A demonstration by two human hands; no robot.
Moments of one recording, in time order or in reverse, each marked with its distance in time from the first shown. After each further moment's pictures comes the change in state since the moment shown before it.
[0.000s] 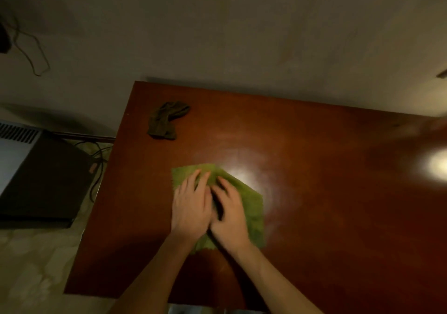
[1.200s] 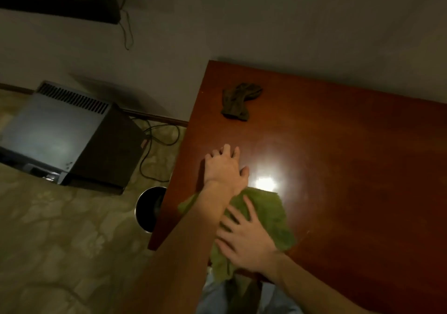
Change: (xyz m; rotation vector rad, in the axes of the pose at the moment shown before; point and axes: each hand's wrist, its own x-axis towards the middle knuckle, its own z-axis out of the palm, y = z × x) left_hand 0.031 -0.082 -0.083 0.486 -0.399 -0.055; right_hand -0.061 -0.046 0.097 -0.590 -0.480 -0.678
